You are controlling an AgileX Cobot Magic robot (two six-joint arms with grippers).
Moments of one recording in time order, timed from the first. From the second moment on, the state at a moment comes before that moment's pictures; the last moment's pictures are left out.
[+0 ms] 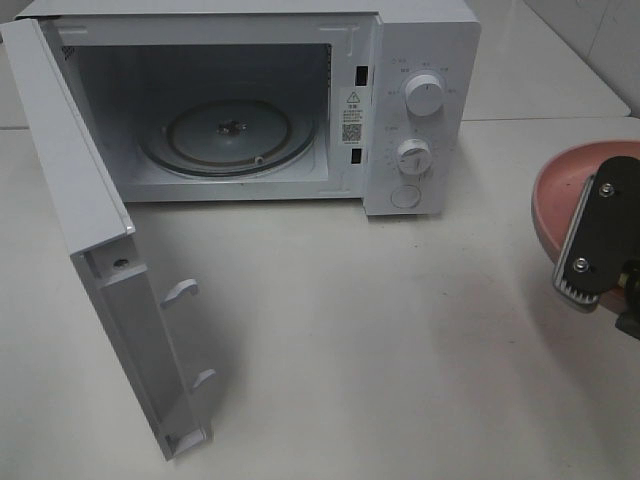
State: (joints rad) left arm 0.05 0.00 -0.50 0.00 1.04 0.07; right arm 0.68 1.03 -0.54 -0.51 0.81 -0.04
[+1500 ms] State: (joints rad) left arm 0.05 0.00 -0.50 0.00 1.04 0.07; right arm 0.66 1.37 -0.67 -0.73 0.77 0.68
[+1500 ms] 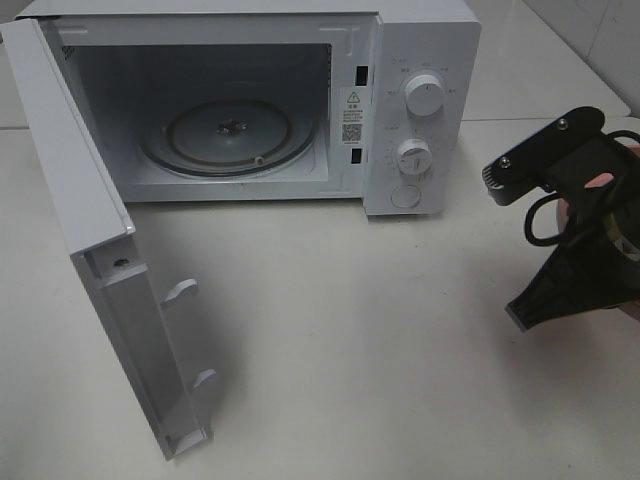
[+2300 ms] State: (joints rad) left arm 0.05 0.00 -0.50 0.00 1.04 0.07; right arm 0.37 1.53 -0.67 -0.76 0.61 0.68
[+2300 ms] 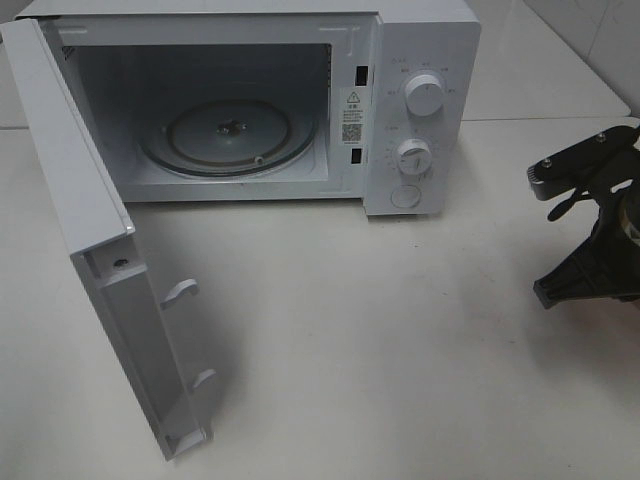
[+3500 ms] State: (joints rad) left arm 0.05 0.00 -0.50 0.00 1.04 0.07; right arm 0.28 1.80 -0.68 -0.91 0.45 0.89
